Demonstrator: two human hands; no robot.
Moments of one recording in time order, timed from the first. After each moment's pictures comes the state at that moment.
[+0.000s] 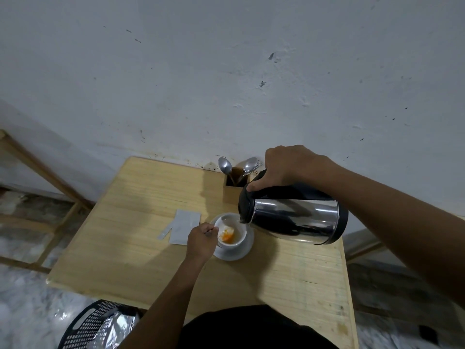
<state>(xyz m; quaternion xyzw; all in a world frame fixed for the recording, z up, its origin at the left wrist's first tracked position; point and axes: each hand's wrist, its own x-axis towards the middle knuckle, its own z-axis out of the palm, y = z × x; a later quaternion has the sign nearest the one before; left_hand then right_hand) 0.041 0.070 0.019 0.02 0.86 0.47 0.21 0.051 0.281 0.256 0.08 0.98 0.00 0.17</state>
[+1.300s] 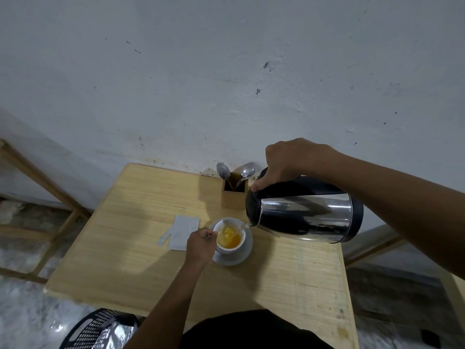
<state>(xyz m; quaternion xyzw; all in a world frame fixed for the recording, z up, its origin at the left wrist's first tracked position) 0.041 0.072 0.019 0.02 0.85 0.48 0.21 0.051 0.283 0.282 0.07 0.98 0.04 0.19</state>
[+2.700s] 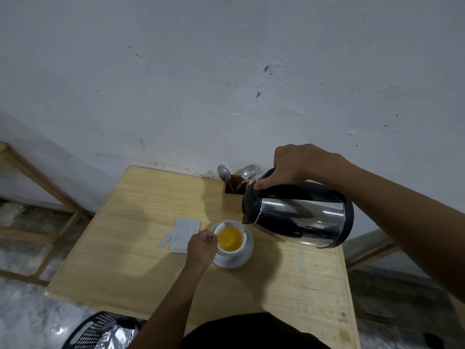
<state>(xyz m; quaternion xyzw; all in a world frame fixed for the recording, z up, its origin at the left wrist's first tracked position) 0.041 0.070 0.021 0.03 0.86 0.47 0.21 0.057 0.298 0.274 0.11 0.98 -0.01 0.17</state>
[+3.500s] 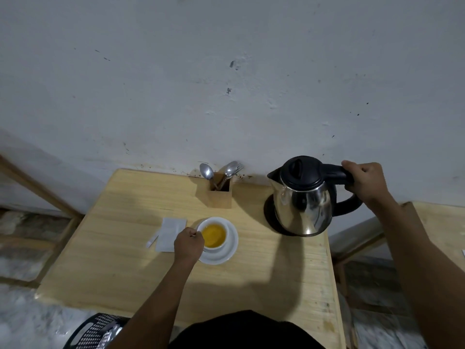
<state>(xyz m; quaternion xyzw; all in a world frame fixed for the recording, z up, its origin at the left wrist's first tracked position) 0.051 0.091 0.036 -0.03 0.90 0.40 0.19 0.189 0.463 0.172 0.32 0.78 -0.49 -0.25</state>
